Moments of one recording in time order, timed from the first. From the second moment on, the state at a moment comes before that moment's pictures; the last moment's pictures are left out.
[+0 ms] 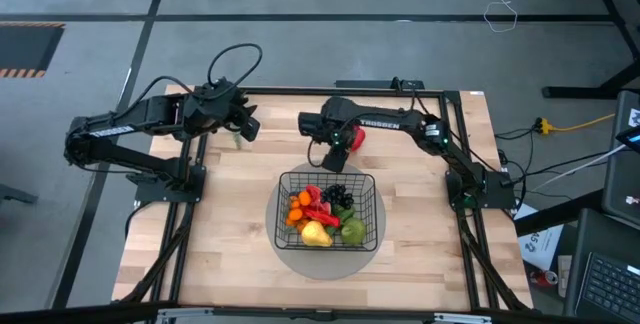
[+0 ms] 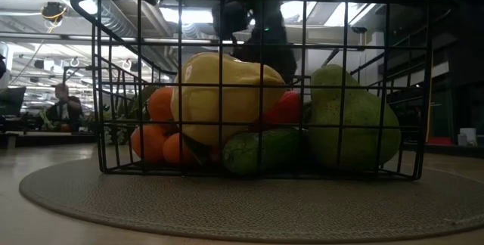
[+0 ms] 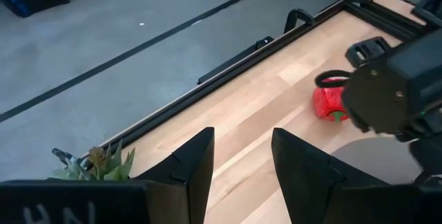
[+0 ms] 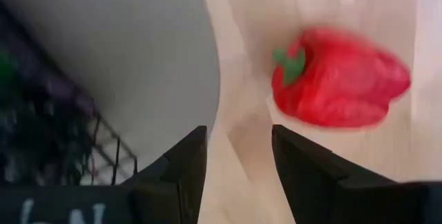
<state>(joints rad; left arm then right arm) 0.13 1.00 1.23 -0.85 -0.66 -0.46 -0.20 2.30 2.18 -1.57 0.05 0.20</state>
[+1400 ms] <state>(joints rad) 0.13 1.00 1.23 -0.85 -0.70 -0.41 -0.43 1.77 1.06 -0.49 0.19 0.57</state>
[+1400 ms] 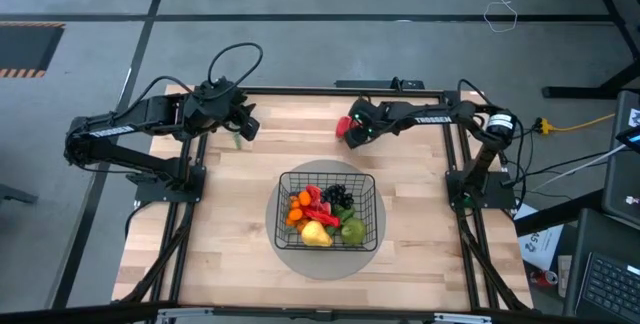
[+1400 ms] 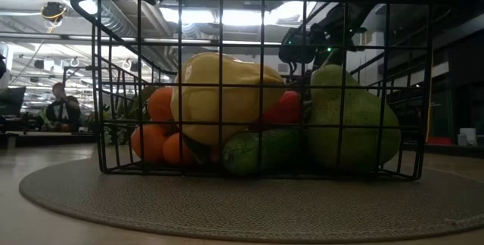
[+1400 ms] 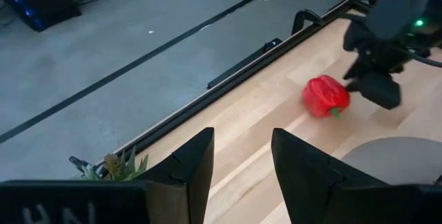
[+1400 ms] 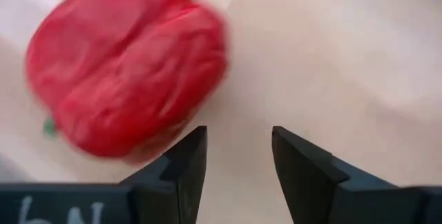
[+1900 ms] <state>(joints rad) 0.13 1.00 1.23 -0.85 -0.70 -0.38 -0.51 1.77 1.10 -0.20 0.08 0.58</state>
